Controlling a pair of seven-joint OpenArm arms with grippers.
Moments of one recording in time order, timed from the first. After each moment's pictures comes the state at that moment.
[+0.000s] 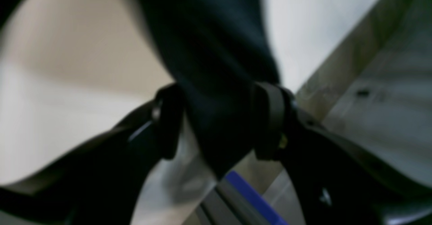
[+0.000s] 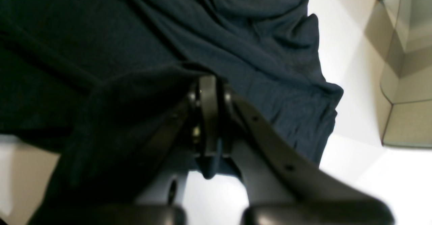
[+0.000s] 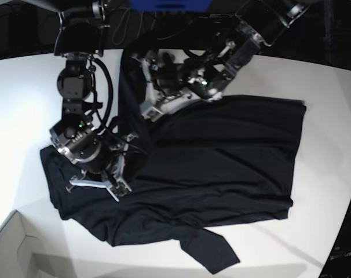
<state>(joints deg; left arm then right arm) -5.0 -8.5 45.3 87.3 -36.9 -3.9 55.7 7.8 -1.2 2.5 101.0 -17.1 40.1 -46.3</state>
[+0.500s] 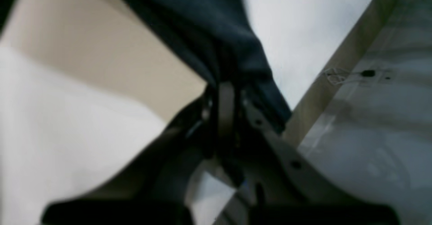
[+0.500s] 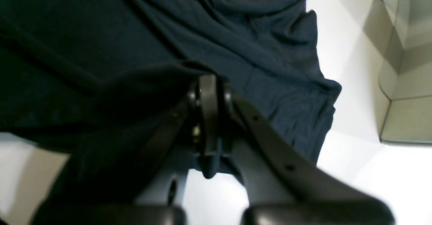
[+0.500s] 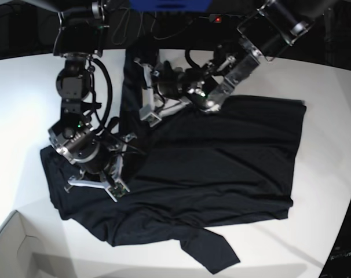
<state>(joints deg) -10.4 -11.6 47.7 81.2 -41.2 -5.3 53.2 7.9 -1.0 2.9 101.1 -17.0 40.1 -46.1</state>
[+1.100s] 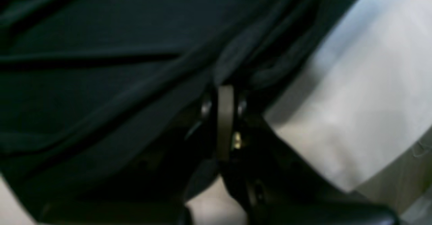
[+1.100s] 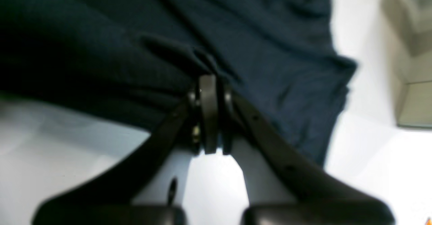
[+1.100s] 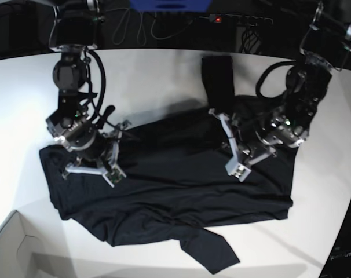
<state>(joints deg) -11.0 -29.9 27.0 100.3 -37.0 -4.0 57.3 3.4 1.0 2.9 101.2 -16.8 40.1 -45.7</state>
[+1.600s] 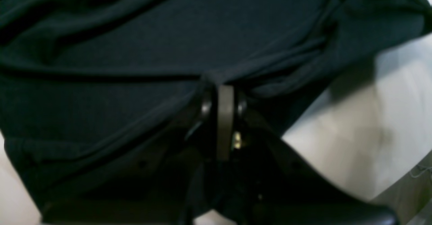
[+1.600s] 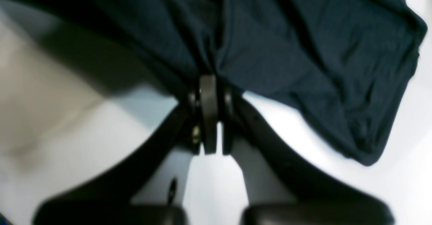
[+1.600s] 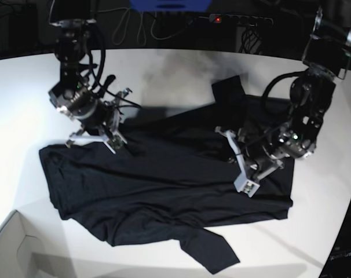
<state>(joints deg) -14.2 -28.5 23.7 97.9 -38.0 -4.5 57.6 -9.0 2.5 4.0 105.7 -15.7 40.1 -43.8</state>
